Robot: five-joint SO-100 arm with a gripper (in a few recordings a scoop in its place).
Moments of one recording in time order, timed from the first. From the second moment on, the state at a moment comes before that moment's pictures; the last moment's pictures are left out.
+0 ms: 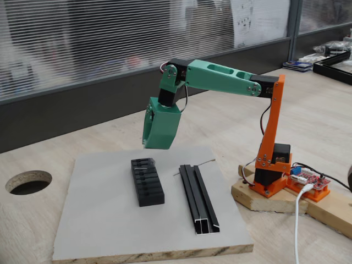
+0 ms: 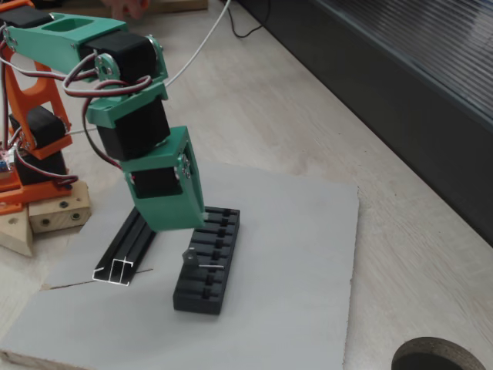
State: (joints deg) arm 7.5 89.8 84.6 80.0 153.5
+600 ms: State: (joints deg) arm 8.0 87.7 90.8 79.4 153.5
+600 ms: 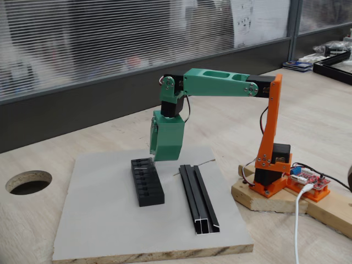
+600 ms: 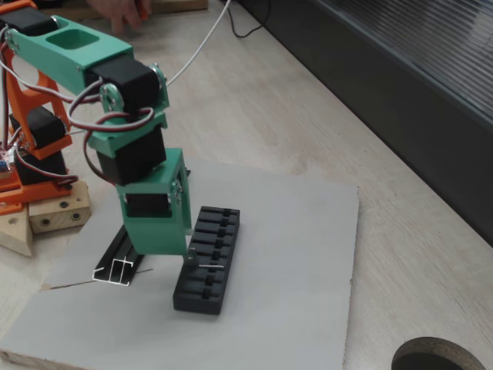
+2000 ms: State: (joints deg) arm 7.8 85.0 91.2 70.0 153.4
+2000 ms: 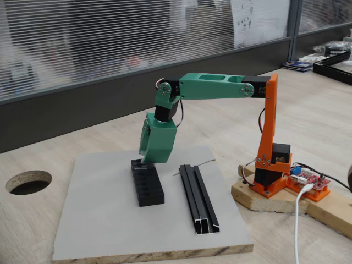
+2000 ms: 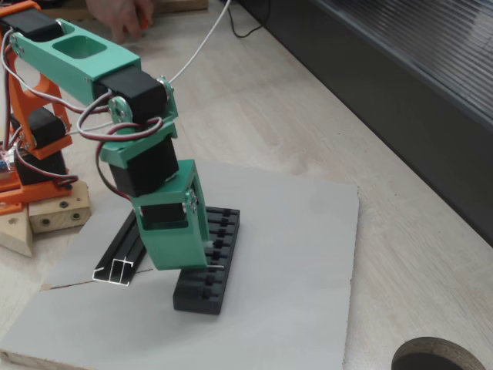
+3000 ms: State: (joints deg) arm 10.2 81.3 93.9 69.9 153.5
